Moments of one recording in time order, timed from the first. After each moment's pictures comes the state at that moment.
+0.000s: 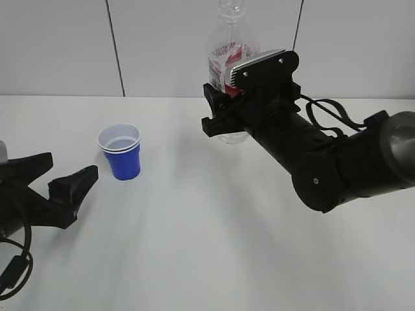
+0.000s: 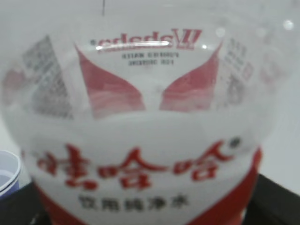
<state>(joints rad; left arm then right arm) -0.44 1.66 -0.21 -0.04 -1.15 -0.04 0.55 1.95 -0.94 0.17 -0.91 -0.31</state>
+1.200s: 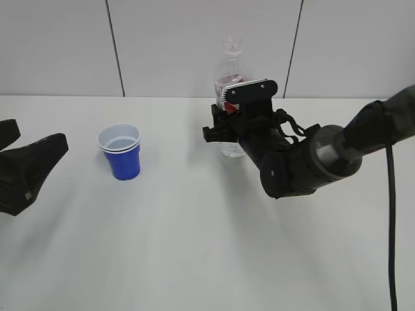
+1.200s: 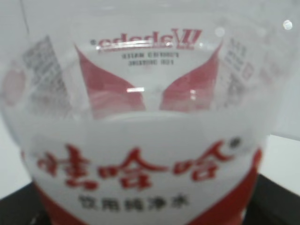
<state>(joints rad) -0.46 1.17 -0.19 -0.02 -0.79 -0.07 0.48 2.27 -1.22 0.31 -0.85 -0.31</state>
